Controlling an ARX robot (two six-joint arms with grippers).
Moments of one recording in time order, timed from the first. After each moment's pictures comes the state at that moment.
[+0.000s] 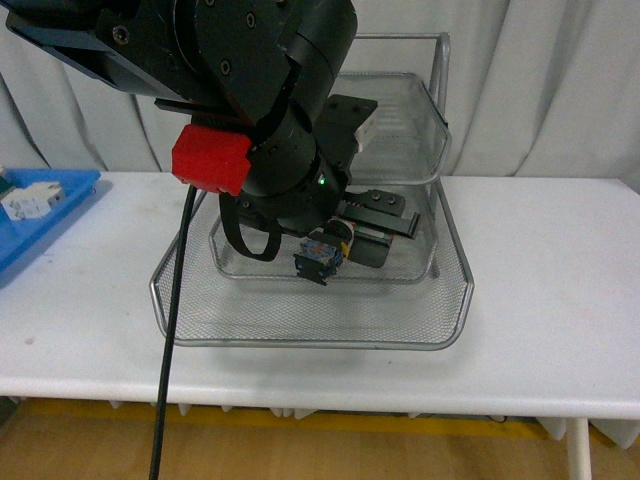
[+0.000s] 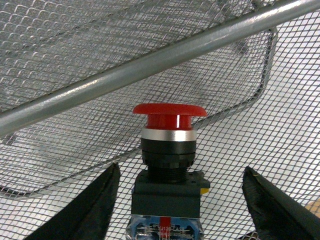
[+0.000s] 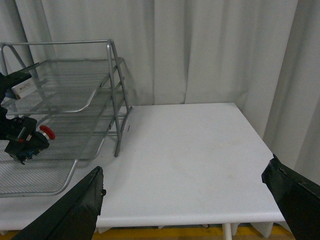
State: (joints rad) left arm -0.47 2.11 1.44 -0.19 -0.04 0.01; right arm 0.00 0.00 0.01 0.00 0.00 0.00
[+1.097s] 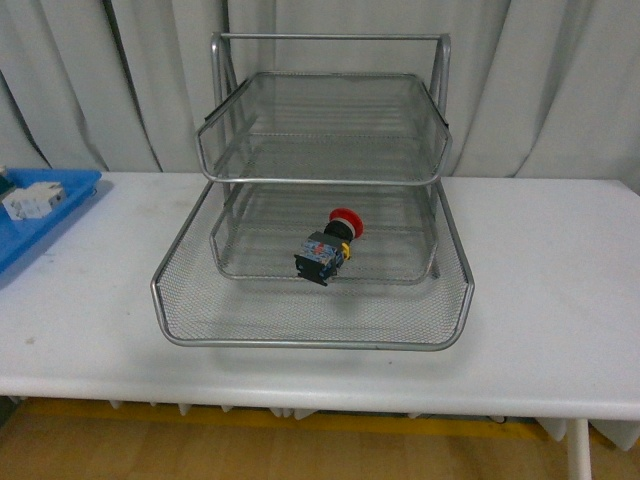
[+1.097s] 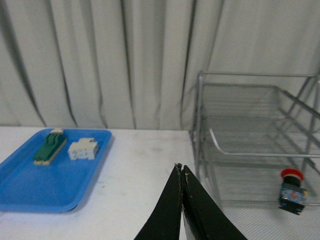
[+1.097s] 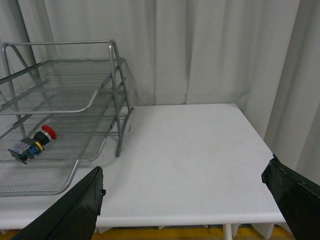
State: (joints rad) left arm 0.00 0.57 0.22 0.39 -0.01 0.00; right arm 0.00 0.00 0.01 0.00 0.00 0.00
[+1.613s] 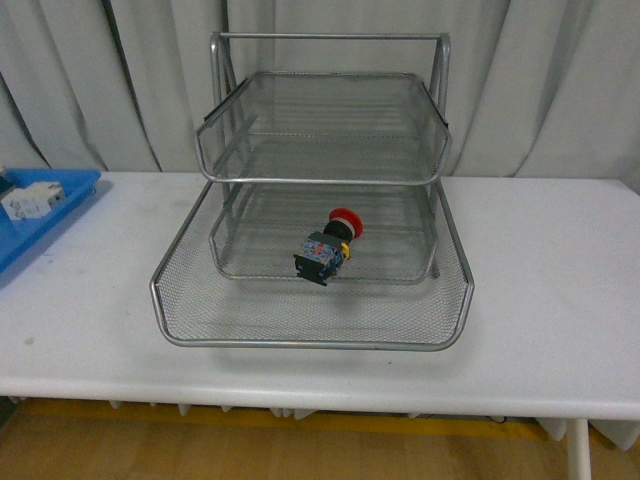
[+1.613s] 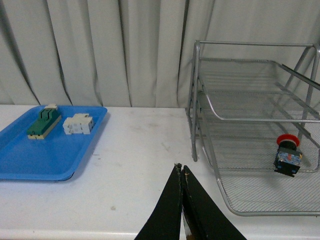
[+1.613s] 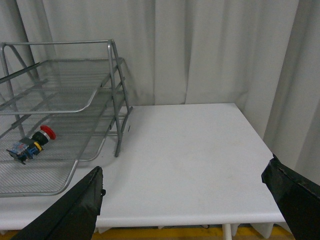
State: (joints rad) left arm 0.00 0.38 0.06 0.30 0.00 0.00; right arm 0.00 0.00 0.01 0.00 0.00 0.00
